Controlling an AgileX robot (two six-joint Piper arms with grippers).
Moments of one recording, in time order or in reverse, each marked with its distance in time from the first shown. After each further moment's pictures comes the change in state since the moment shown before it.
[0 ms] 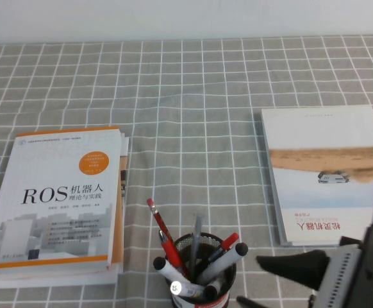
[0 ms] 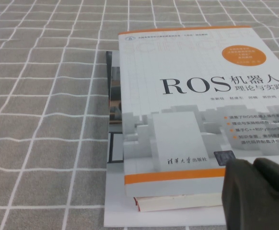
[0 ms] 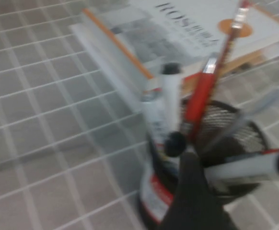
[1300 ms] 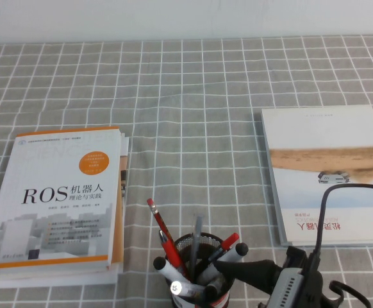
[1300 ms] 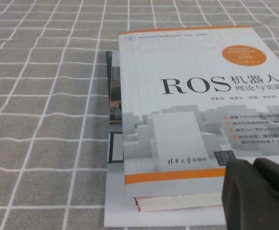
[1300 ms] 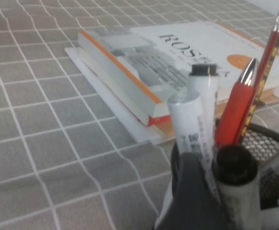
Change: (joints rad) right arm 0.000 0.455 0.090 -0.440 -0.688 0.382; left arm 0.000 0.000 0.000 0.000 0.000 0.000
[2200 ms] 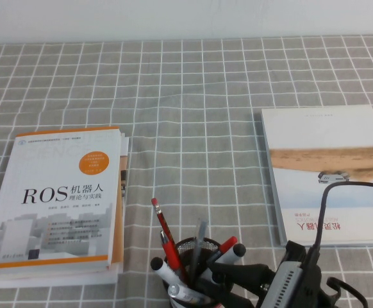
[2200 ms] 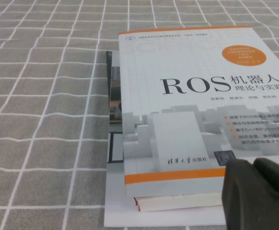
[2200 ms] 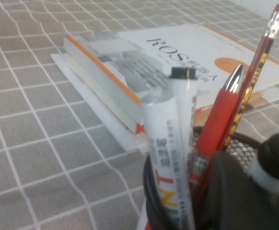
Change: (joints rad) right arm 0.000 0.032 -0.012 0.036 -0.043 -0.004; left arm 0.000 0.000 0.000 0.000 0.000 0.000
